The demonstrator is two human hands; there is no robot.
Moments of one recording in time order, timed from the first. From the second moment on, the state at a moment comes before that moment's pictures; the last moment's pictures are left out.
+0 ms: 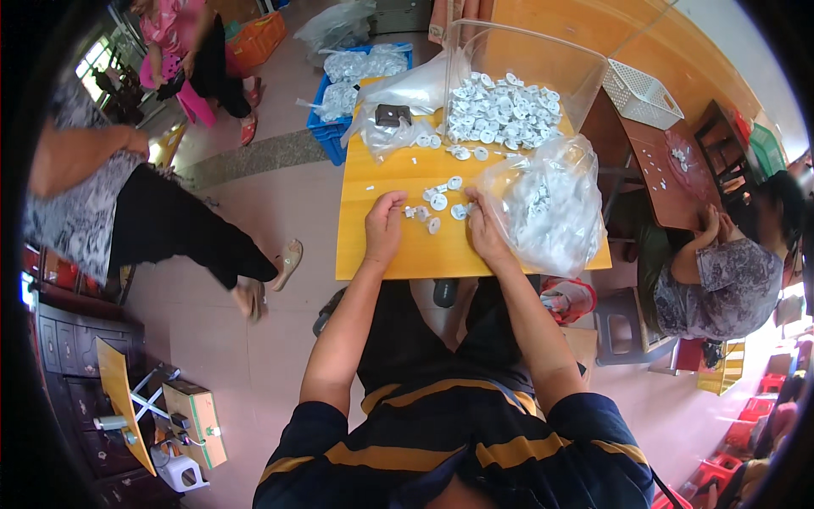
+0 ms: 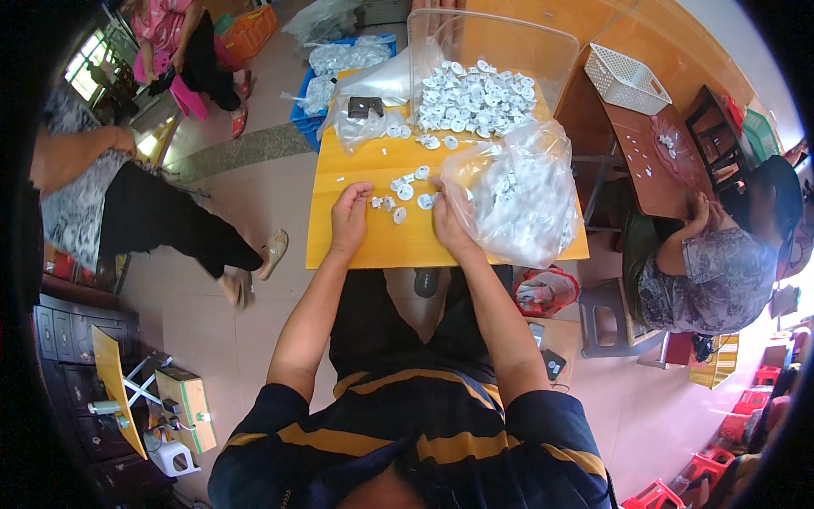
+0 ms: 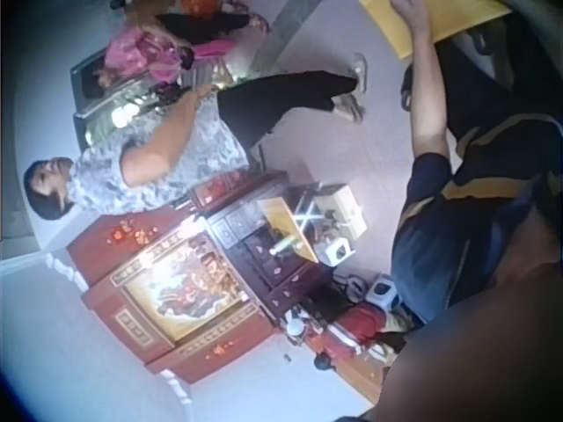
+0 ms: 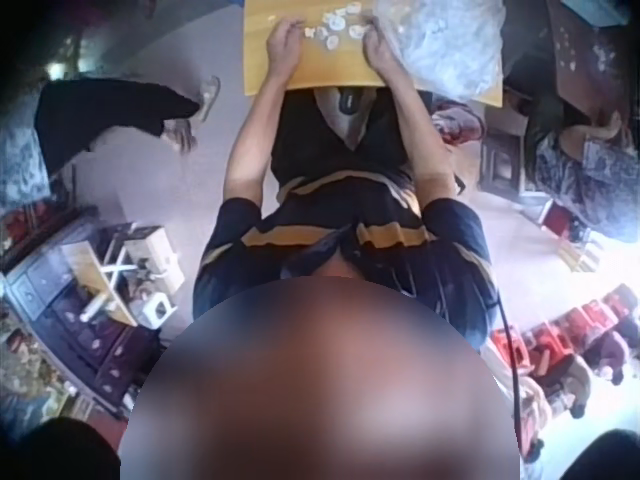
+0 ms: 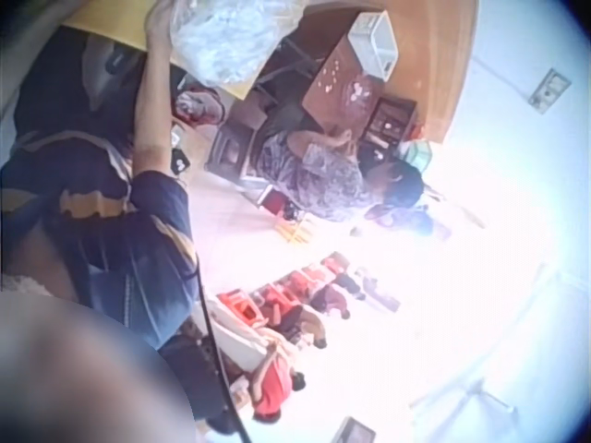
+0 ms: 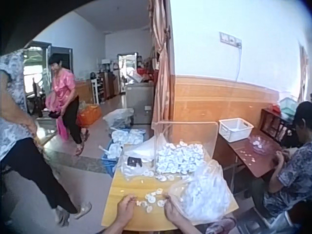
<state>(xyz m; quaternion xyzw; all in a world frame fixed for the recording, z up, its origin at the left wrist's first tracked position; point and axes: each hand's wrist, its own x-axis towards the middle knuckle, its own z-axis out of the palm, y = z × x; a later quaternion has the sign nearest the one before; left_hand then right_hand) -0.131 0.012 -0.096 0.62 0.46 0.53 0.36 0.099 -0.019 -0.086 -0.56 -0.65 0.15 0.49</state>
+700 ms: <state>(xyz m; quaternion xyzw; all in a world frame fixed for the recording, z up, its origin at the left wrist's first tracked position) -0.129 0.010 -0.093 0.61 0.47 0.53 0.36 0.111 -0.007 -0.114 -0.51 -0.57 0.31 0.56</state>
